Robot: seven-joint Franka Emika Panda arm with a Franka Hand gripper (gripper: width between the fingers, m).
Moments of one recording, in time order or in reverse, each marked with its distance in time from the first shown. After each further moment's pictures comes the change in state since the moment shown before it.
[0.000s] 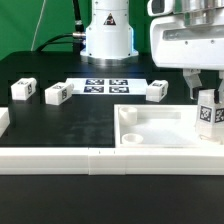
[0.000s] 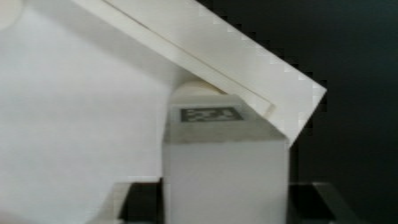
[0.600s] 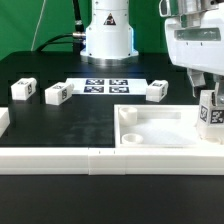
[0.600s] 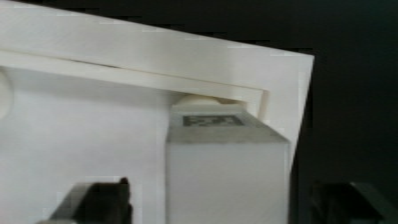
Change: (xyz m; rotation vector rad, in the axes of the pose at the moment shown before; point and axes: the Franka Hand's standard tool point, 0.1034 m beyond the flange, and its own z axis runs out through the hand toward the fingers) arm -0.003 0.000 0.001 0.005 -0.021 0.239
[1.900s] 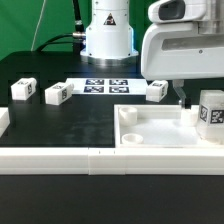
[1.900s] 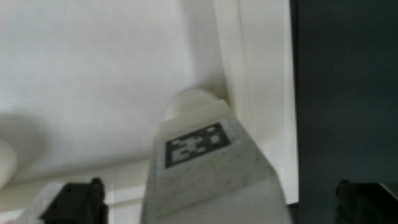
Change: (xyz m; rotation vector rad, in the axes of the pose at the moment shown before) arm -0.006 0.001 0.012 -0.116 -0.021 -1.253
